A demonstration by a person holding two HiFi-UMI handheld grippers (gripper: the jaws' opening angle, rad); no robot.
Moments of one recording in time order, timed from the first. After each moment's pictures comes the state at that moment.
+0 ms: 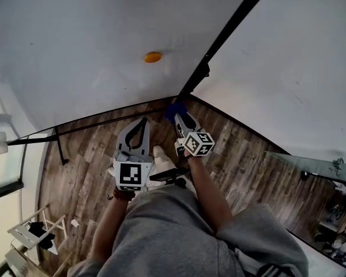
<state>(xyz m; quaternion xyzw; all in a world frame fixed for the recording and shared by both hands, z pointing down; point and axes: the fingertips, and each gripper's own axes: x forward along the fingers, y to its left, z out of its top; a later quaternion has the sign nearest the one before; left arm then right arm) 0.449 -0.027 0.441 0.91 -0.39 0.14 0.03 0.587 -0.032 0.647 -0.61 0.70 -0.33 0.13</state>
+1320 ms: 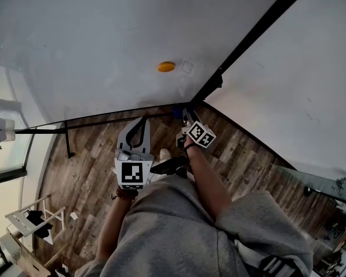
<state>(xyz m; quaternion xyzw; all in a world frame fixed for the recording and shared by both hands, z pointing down) 0.425 -0.054 0.435 0.88 -0.45 0.14 0.02 0.600 -0.090 0.718 -0.63 0.61 -0.44 0.18</state>
